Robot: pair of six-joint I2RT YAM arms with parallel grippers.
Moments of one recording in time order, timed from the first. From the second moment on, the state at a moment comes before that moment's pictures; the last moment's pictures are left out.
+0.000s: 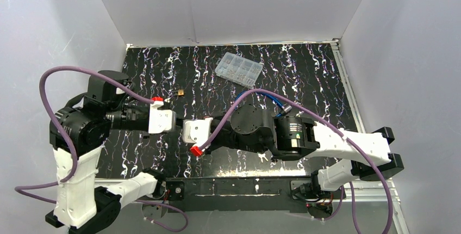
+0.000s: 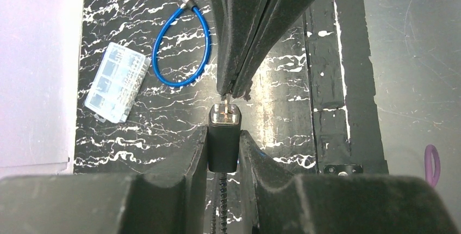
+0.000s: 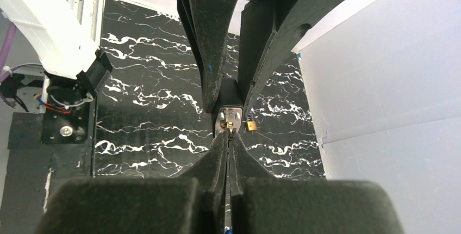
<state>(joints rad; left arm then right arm) -0.42 1.05 1.90 -1.63 0.80 1.03 1.59 1.43 1.74 -0.53 0.24 -0.54</state>
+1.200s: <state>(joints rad) -0.42 1.09 1.87 -1.63 0.78 0.95 1.40 1.31 1.74 -0.64 -0.18 -0.21</state>
